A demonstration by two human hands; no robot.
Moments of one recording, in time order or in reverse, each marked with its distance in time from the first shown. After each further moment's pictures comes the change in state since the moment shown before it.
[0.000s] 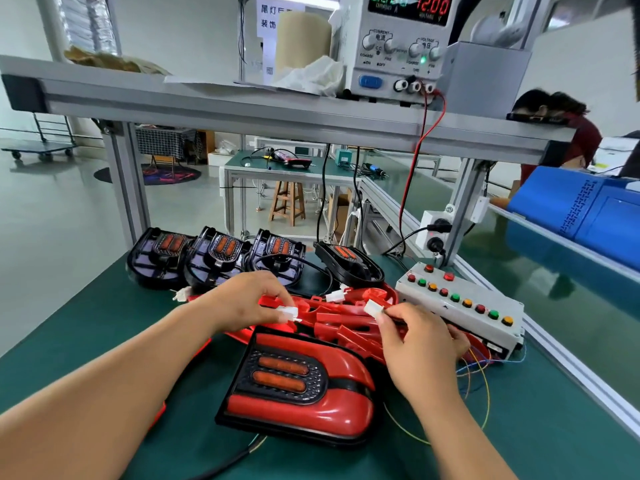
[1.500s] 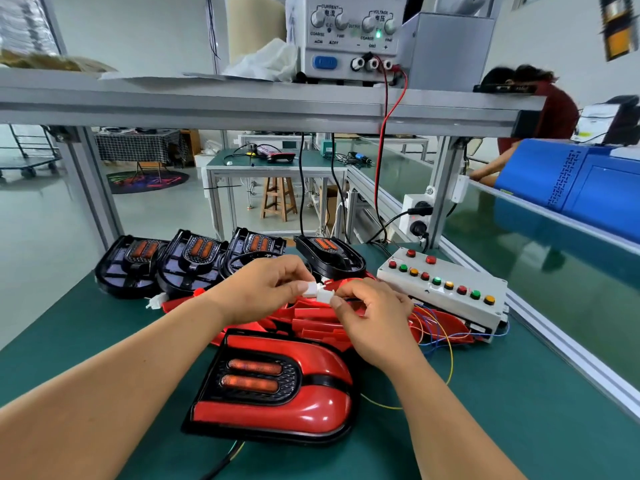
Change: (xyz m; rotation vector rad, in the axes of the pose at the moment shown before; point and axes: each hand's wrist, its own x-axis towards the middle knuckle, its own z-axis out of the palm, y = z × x) left_hand 0.022 0.065 0.007 -0.188 0.049 0.097; right_hand 0.026 0.005 0.014 0.325 -0.211 -0.226
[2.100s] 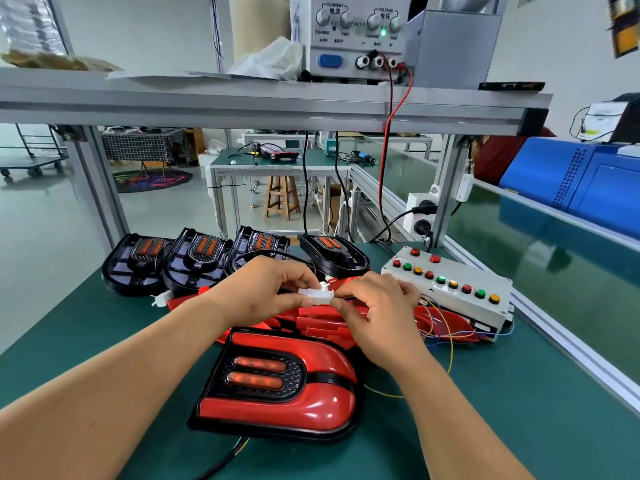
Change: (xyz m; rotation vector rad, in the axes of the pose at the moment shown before) left_hand -0.006 0.005 -0.004 0.158 -0.012 0.051; right_hand -0.001 0.000 -0.003 -0.119 0.061 -0.162
